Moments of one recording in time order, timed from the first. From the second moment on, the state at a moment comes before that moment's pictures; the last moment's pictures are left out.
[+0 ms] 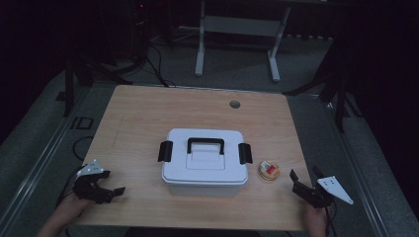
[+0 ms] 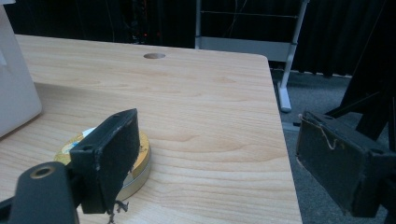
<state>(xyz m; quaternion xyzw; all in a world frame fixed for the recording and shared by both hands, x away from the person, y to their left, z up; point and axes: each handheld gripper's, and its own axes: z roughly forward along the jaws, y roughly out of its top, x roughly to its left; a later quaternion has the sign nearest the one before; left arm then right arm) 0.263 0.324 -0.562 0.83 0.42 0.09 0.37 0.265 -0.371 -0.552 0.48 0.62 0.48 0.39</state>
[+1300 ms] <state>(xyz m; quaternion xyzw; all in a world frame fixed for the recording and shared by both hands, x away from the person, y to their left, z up) 0.267 0.303 -0.505 0.95 0.29 0.05 -0.05 0.265 -0.372 -0.553 0.48 0.62 0.49 0.38</state>
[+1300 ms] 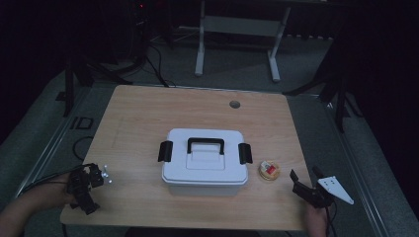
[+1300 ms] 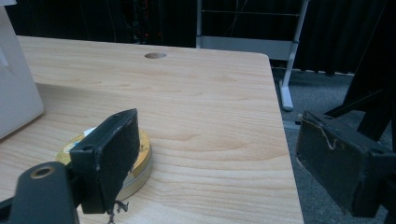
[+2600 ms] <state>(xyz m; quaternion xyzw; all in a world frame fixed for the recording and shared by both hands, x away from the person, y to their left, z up) 0.292 0.262 -0.415 0.96 0.25 0.01 0.09 0.265 -0.372 -0.553 0.48 0.62 0.48 0.38</state>
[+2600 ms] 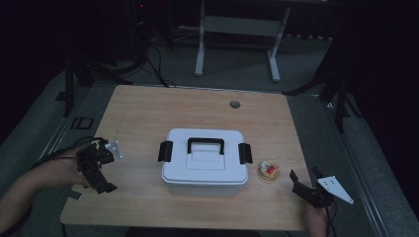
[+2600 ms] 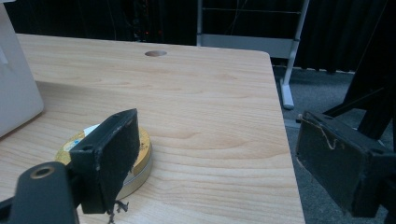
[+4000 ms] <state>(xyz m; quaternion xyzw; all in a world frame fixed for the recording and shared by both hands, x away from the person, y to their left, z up) 0.348 0.148 -0.356 0.99 0.14 0.02 0.09 0.266 -0.373 -0.553 0.48 0.62 0.49 0.37</state>
